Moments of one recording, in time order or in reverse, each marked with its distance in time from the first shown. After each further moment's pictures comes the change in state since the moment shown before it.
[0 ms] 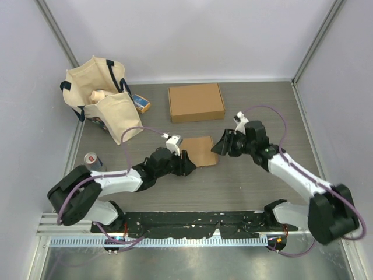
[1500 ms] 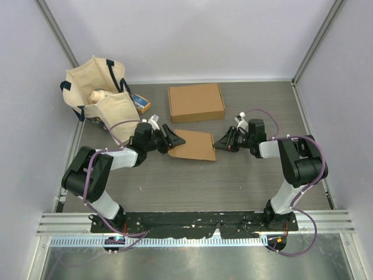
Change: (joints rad) left arm 0.428 0.196 0.168 -0.019 0.385 -0.336; right arm -0.265 0.642 0.039 0.557 -0.439 0.048
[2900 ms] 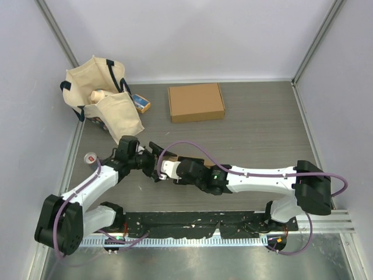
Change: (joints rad) left arm 0.076 -0.487 -0.147 -0.620 0.289 -0.684; right arm 1.100 -0.271 0.288 -0.724 1.278 -1.057
